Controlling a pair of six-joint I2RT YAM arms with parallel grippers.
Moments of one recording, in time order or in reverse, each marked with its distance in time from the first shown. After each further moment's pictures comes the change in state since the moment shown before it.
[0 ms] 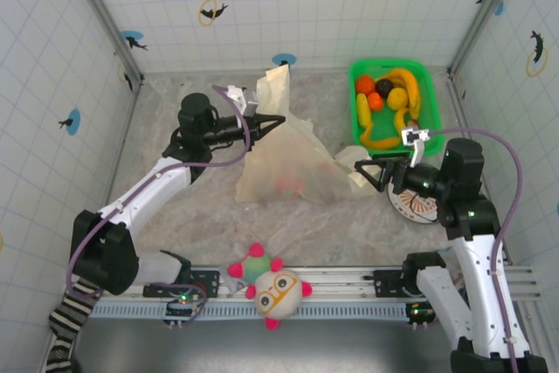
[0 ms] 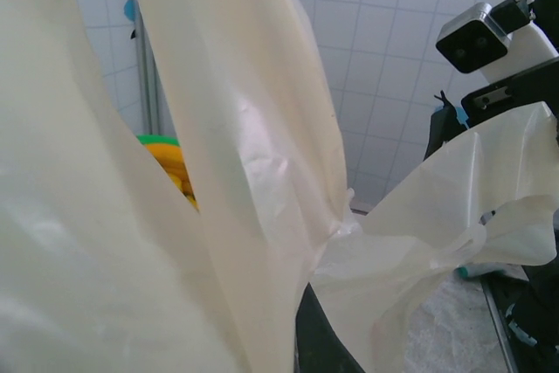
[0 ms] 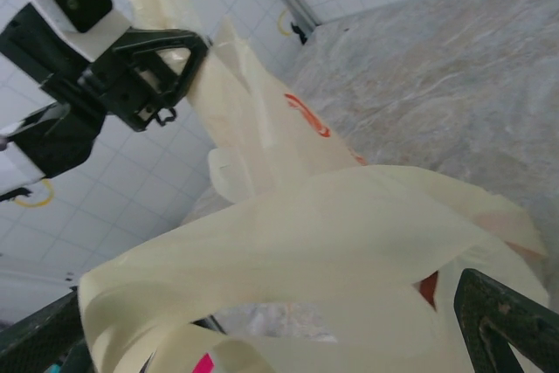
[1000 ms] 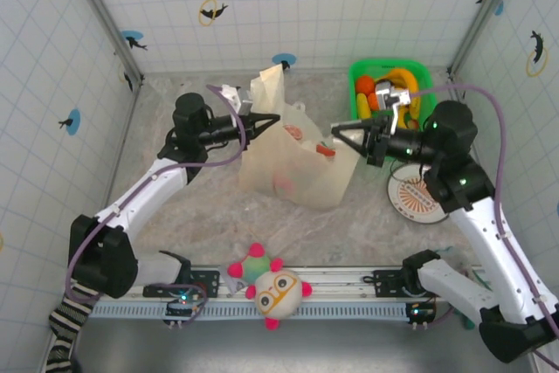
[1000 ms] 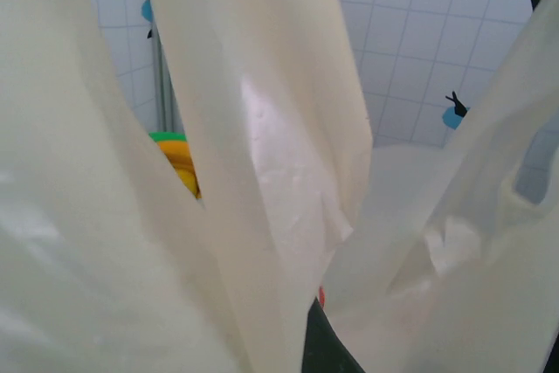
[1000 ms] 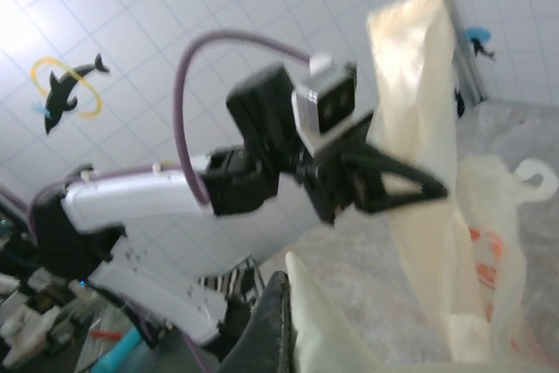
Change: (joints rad) left arm 0.044 -0.036 -0.012 -0.026 0.011 0.006; right arm 0.325 0.286 0.354 0.340 0.039 0.132
